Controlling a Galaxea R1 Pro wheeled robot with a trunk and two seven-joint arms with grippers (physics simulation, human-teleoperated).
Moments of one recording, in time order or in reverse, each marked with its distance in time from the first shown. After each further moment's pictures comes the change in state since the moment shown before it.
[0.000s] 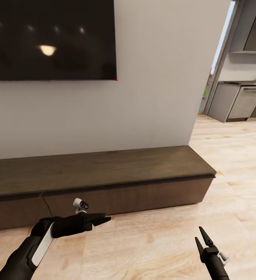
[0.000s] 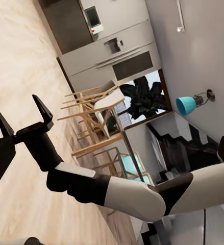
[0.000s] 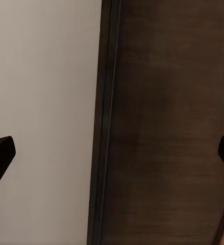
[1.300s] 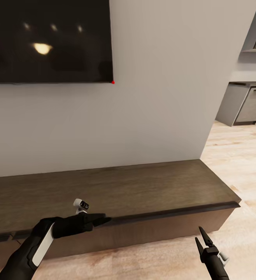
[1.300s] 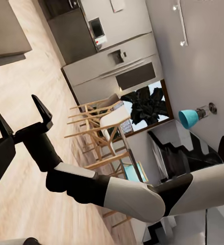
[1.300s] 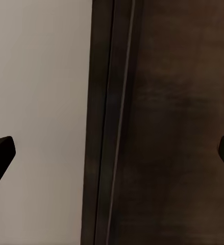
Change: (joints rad) left arm 0.000 -0.003 0.000 0.007 0.000 0.000 0.000; right arm 0.000 0.000 0.000 0.002 0.000 -0.002 -0.004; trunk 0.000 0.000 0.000
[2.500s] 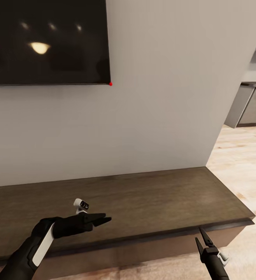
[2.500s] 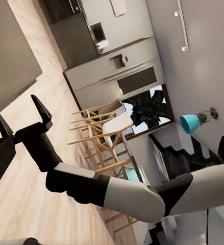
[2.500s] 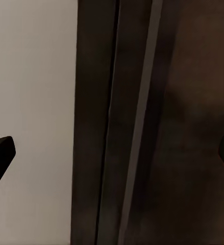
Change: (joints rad) left arm 0.000 -0.001 0.000 0.001 0.000 0.000 0.001; right arm 0.000 0.000 0.000 0.000 0.002 -0.006 -0.005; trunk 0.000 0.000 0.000
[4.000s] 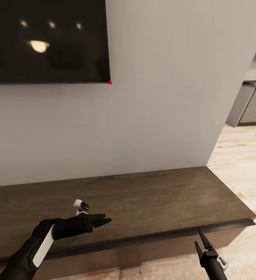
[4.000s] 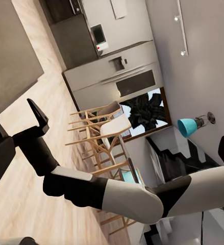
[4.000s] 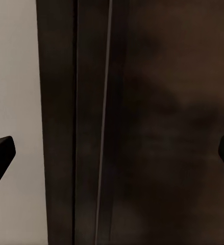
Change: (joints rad) left arm 0.001 -0.002 0.000 0.023 0.003 -0.002 -0.006; right arm 0.000 0.000 0.000 0.045 0.001 -0.002 0.009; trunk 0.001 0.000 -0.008
